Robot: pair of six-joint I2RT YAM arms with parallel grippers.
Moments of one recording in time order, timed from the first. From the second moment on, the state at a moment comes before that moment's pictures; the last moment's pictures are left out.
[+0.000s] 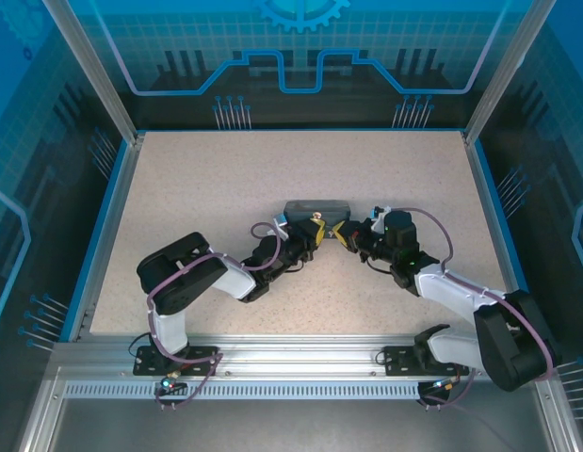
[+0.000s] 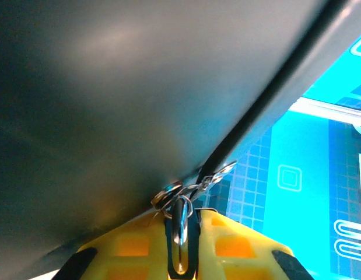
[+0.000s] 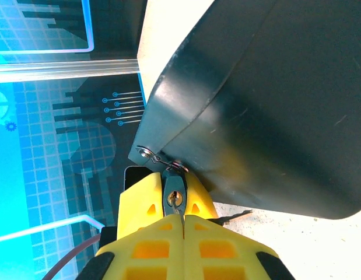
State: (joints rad) left arm -0.83 1.87 0.62 1.20 -0.13 -1.79; right arm 0.39 1.22 0.46 0.37 -0.45 1.37
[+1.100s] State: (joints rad) left arm -0.83 1.87 0.62 1.20 -0.14 -1.79; right arm 0.39 1.27 0.49 0.38 -0.45 1.34
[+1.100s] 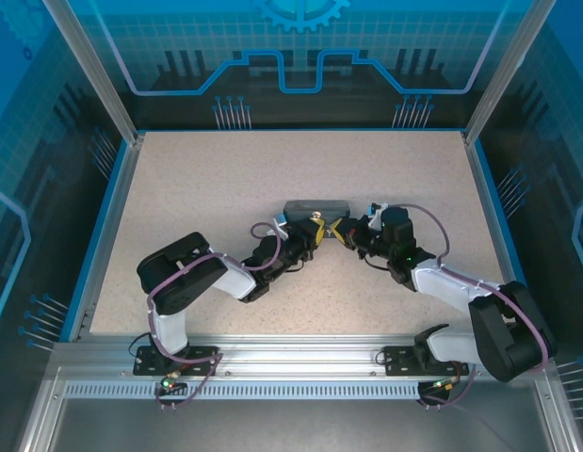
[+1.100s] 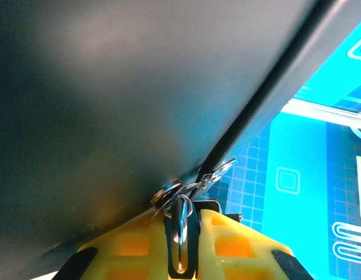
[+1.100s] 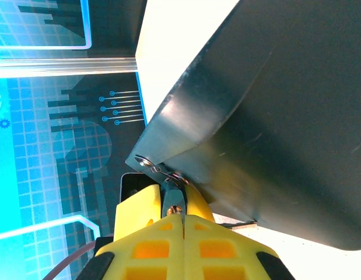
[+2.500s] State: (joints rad) left arm -0.84 1.98 0.64 1.24 -0.23 -1.79; right arm 0.43 1.46 0.61 0.31 -0.42 1.34
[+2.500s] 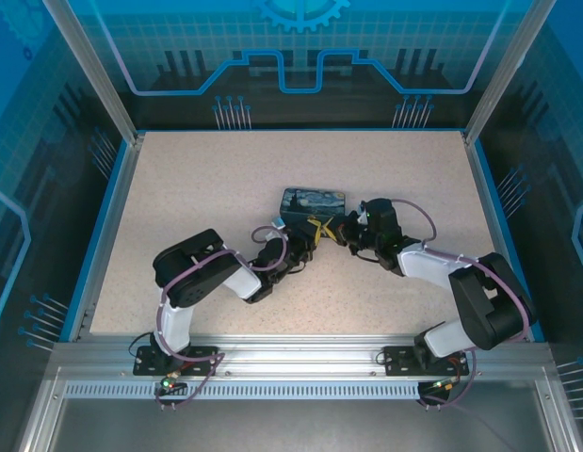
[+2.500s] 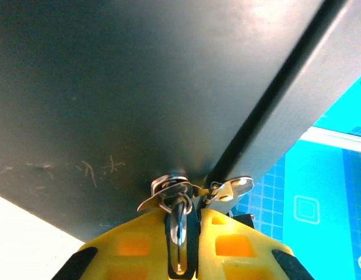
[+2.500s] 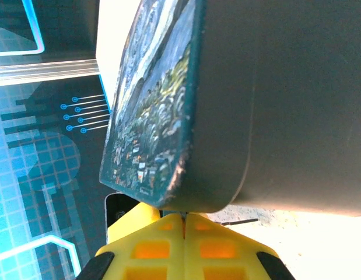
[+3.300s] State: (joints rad) left arm -0.87 2.06 0.57 1.28 -0.12 -1.74; right arm 0.36 1.25 0.56 0.04 -0.54 1.05
